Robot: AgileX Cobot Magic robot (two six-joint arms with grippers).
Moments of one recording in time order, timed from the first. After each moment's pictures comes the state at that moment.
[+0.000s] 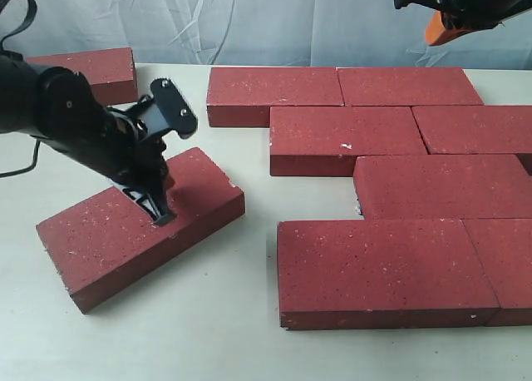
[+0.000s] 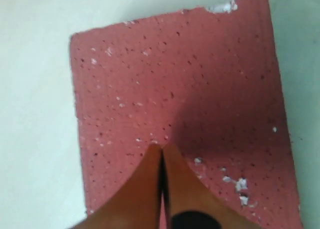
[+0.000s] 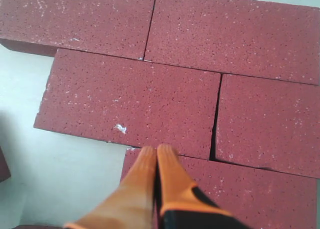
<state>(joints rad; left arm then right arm) -0.45 1.71 -0.93 -0.19 0.38 0.73 0.19 1.64 -1.49 0.08 0.93 0.00</state>
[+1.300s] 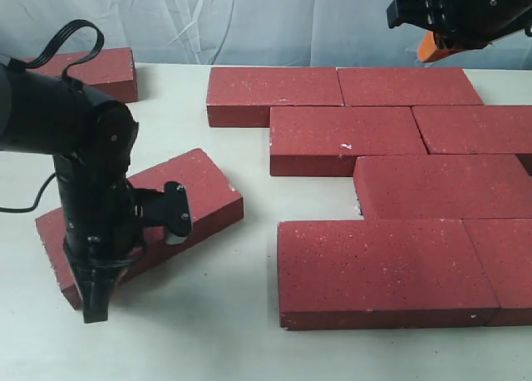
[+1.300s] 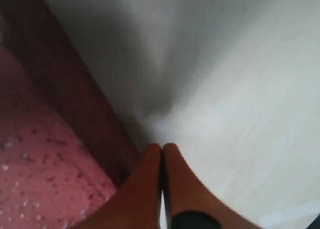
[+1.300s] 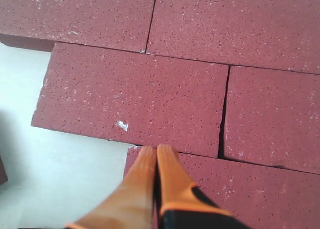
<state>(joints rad) -0.57 1.79 -0.95 0.00 1.01 0.73 0.19 1.64 -1.40 0.11 0.85 0.00</state>
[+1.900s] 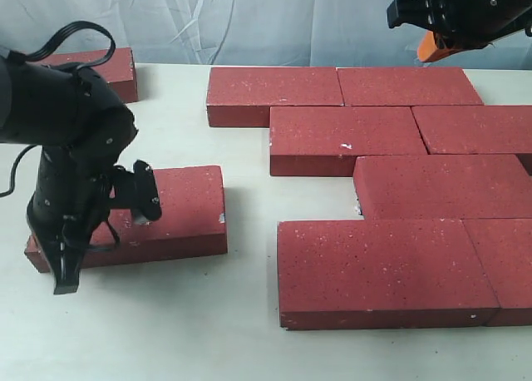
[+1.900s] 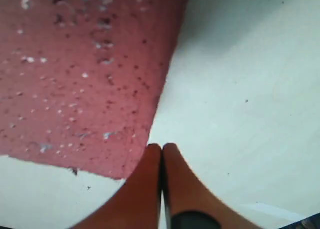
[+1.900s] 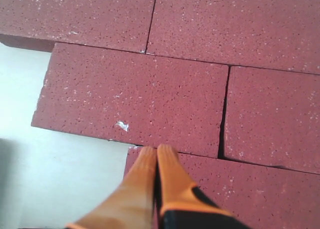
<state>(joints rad) -0.57 1.79 -0.97 0.37 1.13 0.43 0.19 1.64 -1.40 0.11 0.85 0.00</state>
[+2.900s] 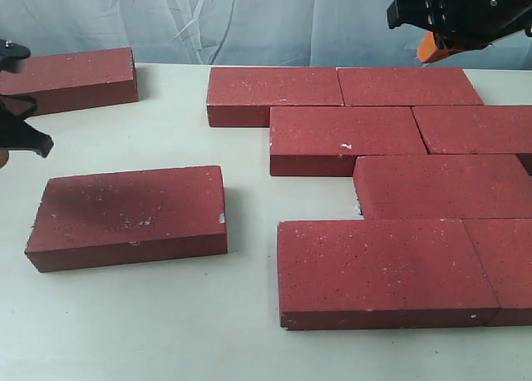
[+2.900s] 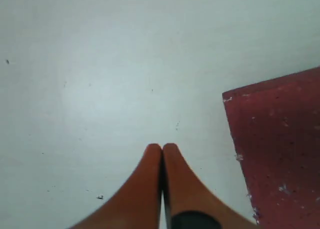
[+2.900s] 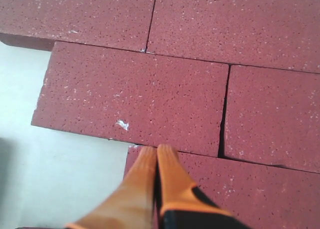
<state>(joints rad) -0.07 1.65 -1.07 0.23 0.81 -0.01 0.19 1.64 -1.40 0.11 0.85 0.00</state>
